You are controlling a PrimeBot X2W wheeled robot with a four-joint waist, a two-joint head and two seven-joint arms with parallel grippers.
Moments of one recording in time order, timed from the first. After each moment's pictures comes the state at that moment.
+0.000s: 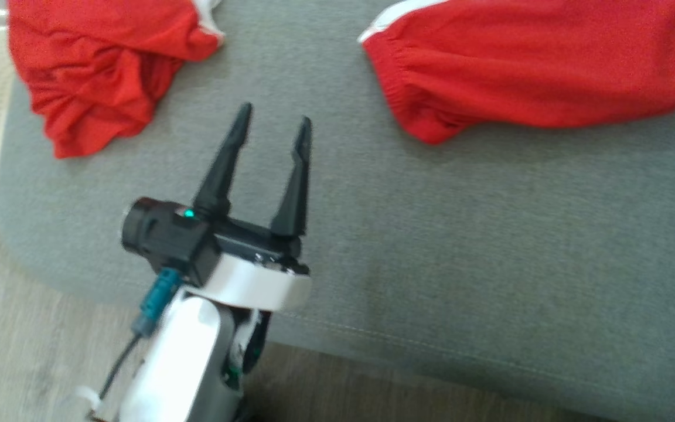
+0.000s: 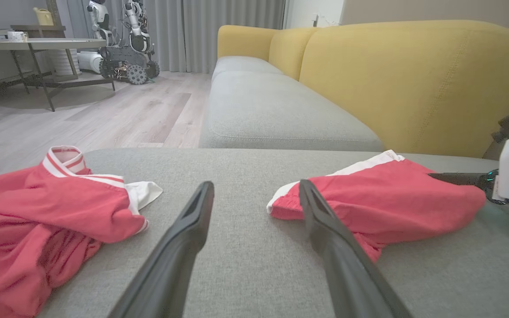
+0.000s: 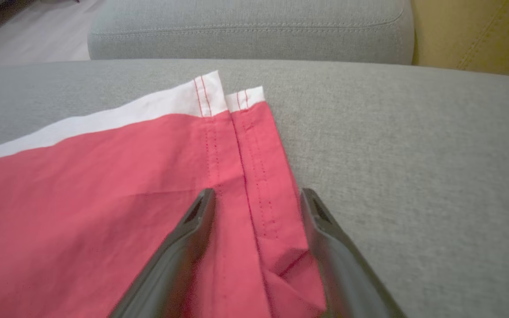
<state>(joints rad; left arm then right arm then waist) -0.29 0.04 -0.43 -0.04 -0.19 0.07 -0.26 -0.95 -0.58 0.36 0.95 0.49 0.12 0.17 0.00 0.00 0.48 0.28</state>
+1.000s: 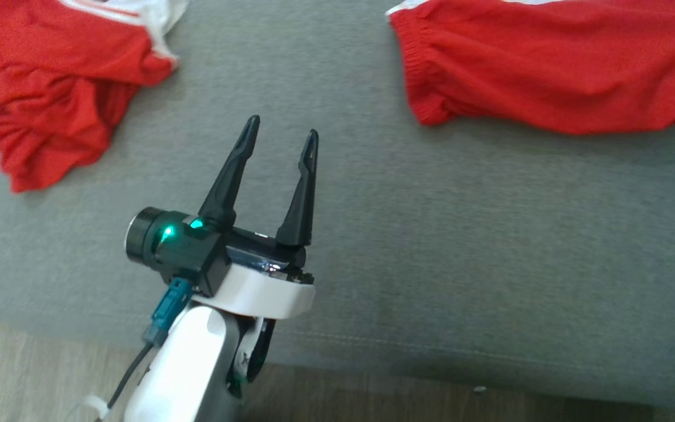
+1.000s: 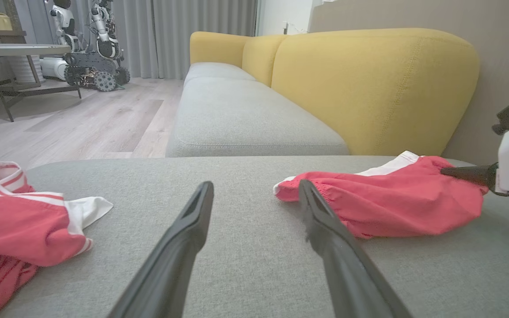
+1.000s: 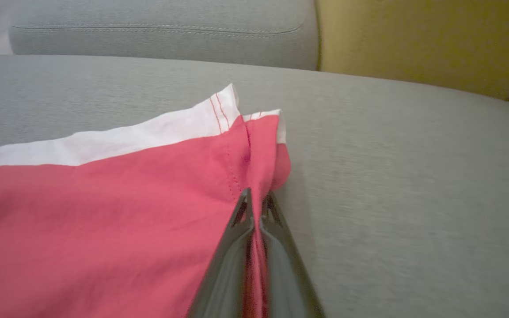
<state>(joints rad) -0.27 0.04 -0.46 -0.05 -0.16 0.11 -0.26 -0.97 -0.56 0.27 1.02 0.32 0.12 0.19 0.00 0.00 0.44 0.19</state>
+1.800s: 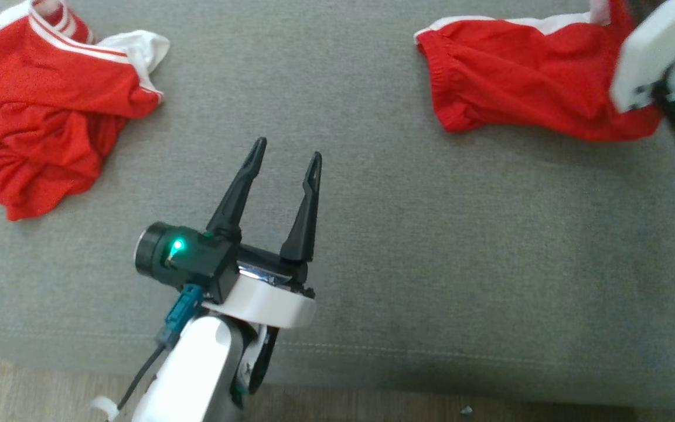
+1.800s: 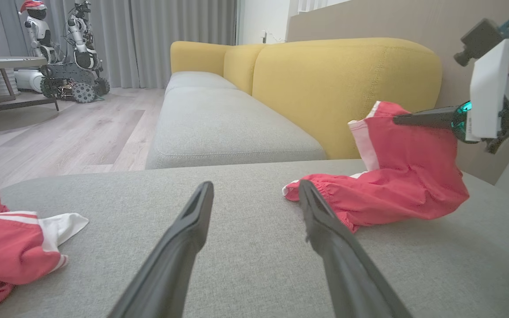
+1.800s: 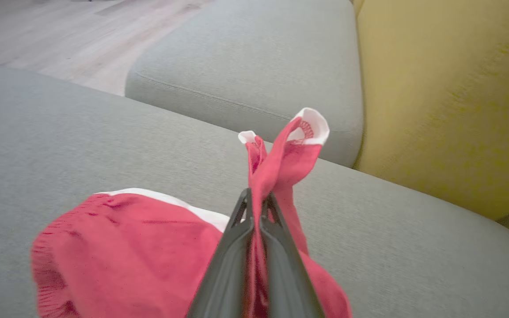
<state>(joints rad) -0.24 0.04 -0.46 0.00 -0.14 0.08 -0.26 -0.89 -0.37 0.24 0.57 0.10 0.12 0.45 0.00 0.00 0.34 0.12</state>
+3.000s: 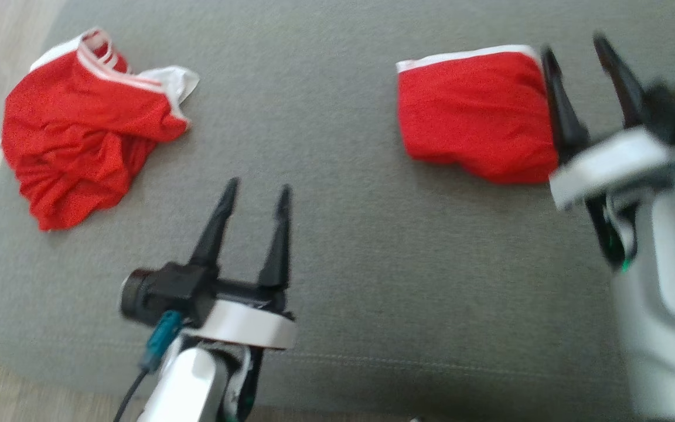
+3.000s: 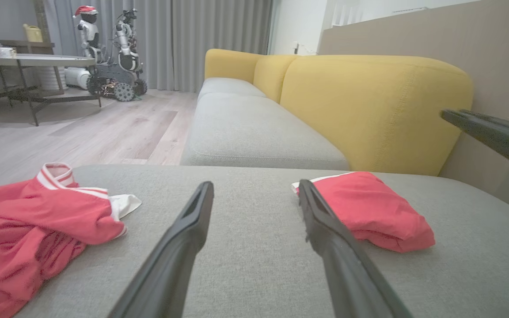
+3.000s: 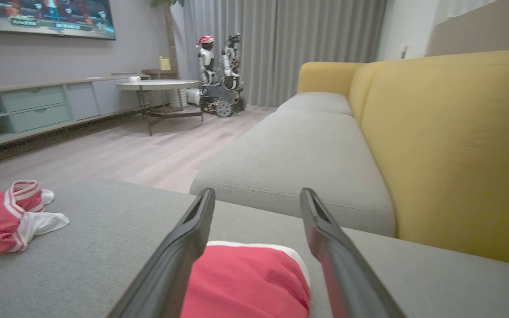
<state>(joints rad) -0.14 0.05 -0.42 0.00 -0.19 0.13 -0.26 -0.57 -0.20 0.17 0.39 0.06 0.12 0.00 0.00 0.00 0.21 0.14</state>
